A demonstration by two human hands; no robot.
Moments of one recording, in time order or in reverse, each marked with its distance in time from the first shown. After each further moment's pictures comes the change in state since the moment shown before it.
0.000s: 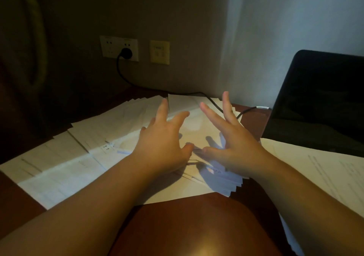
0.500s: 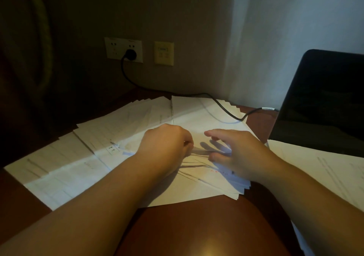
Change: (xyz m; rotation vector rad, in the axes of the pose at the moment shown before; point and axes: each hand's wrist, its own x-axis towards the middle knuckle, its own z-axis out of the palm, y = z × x) left_hand 0.003 -0.010 0.001 0.096 -0.093 0.092; right_hand 0.002 0.018 0.010 -0.092 -0.052 0.049
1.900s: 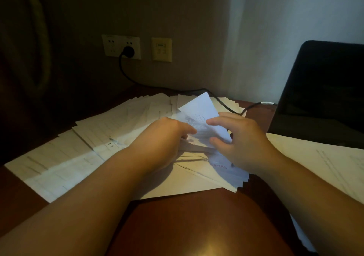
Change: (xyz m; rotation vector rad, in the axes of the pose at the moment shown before) left_hand -0.011 -0.005 -0.026 -0.089 -0.068 0.170; right_hand -0.001 -0.004 -0.001 0.016 0.253 -0.066
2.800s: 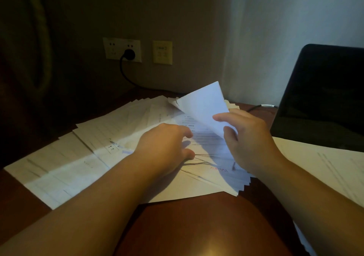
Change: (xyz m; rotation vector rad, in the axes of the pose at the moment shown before) left_hand 0.009 0.009 0.018 0.053 0.011 -0.216; right_hand -0.001 -0.005 -0.002 -0.060 0.164 0.016
